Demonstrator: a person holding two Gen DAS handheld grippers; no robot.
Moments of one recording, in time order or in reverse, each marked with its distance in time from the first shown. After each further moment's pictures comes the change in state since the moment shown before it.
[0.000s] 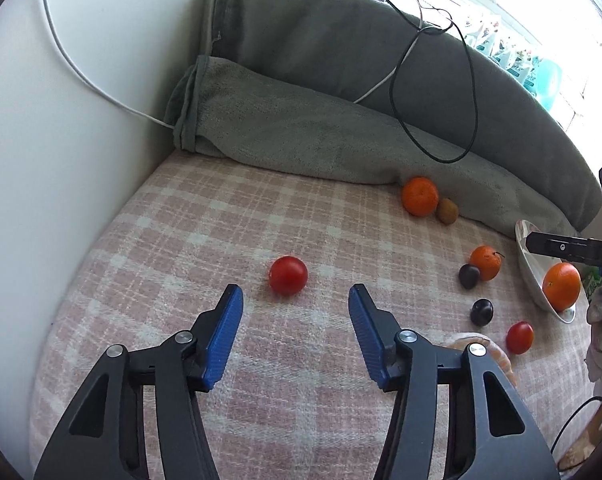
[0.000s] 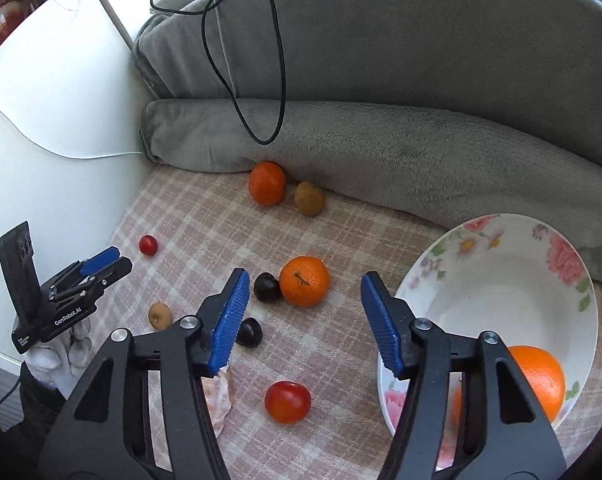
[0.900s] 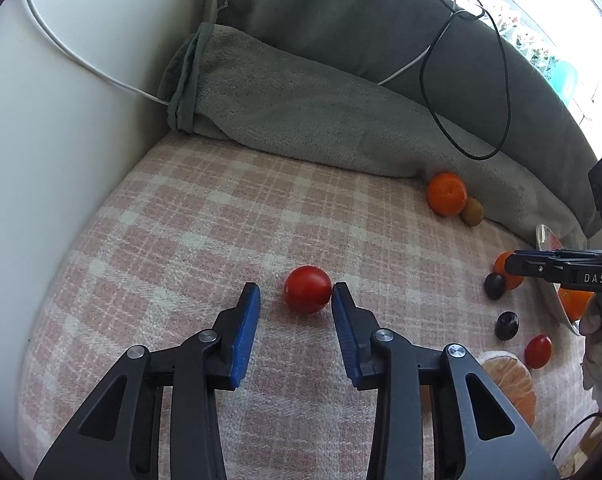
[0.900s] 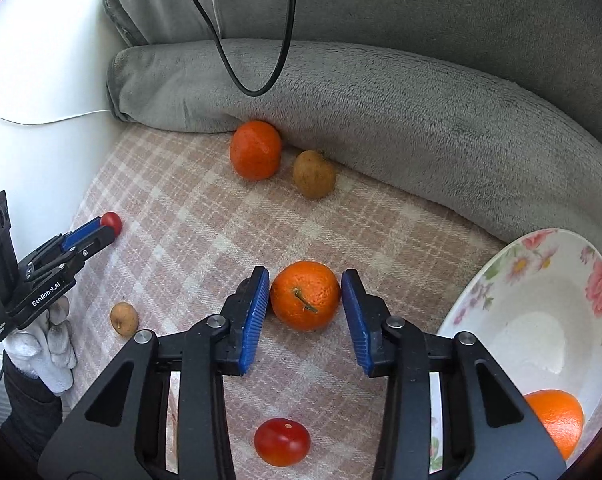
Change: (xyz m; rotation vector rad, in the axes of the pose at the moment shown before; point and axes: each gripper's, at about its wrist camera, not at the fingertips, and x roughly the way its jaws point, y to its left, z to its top) left arm 0.035 0.010 0.012 -0.026 0.055 -0.005; right arm 0.062 0.012 0.014 -0.056 0.152 -0.073
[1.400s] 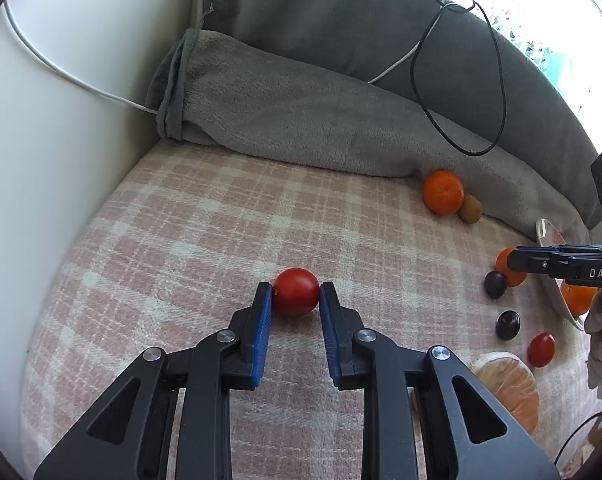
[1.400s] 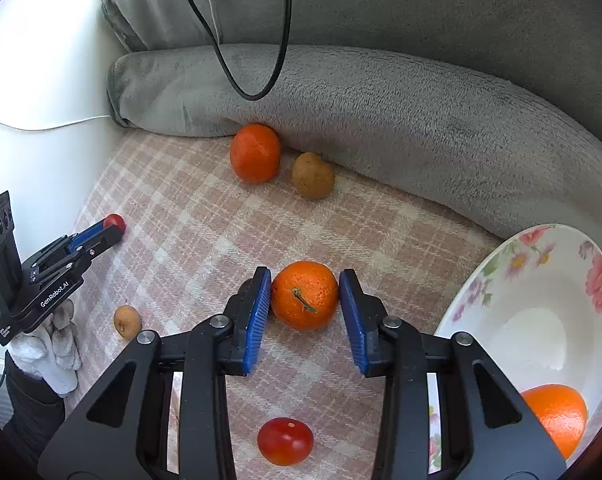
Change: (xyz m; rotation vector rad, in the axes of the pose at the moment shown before) left arm 0.006 -0.013 0.004 0.035 -0.008 0.006; right arm -0.004 -0.002 -0.002 0.015 -0.022 0.010
